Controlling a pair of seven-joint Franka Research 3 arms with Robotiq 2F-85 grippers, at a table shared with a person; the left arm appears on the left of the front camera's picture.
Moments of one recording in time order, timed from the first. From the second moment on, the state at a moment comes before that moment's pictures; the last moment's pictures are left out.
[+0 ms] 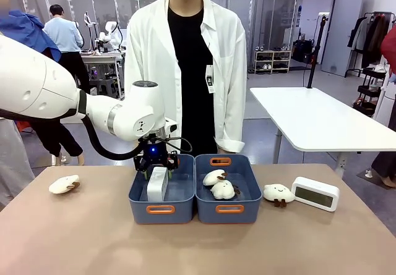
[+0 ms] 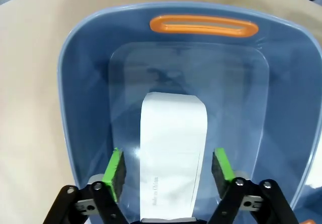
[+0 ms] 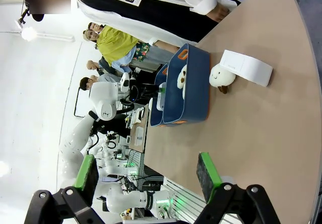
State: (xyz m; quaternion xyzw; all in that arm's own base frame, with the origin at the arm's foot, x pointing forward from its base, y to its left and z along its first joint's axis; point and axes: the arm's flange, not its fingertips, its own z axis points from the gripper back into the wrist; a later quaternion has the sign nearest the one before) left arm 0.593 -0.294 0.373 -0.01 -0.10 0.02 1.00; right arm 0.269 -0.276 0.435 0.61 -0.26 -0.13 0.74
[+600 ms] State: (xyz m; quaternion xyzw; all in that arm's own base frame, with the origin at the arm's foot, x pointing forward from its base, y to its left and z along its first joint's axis) left arm 0.582 -0.302 0.392 -0.02 -0.11 0.00 0.99; right arm 0.268 -0.276 0.436 0.61 -0.26 -0.13 0.74
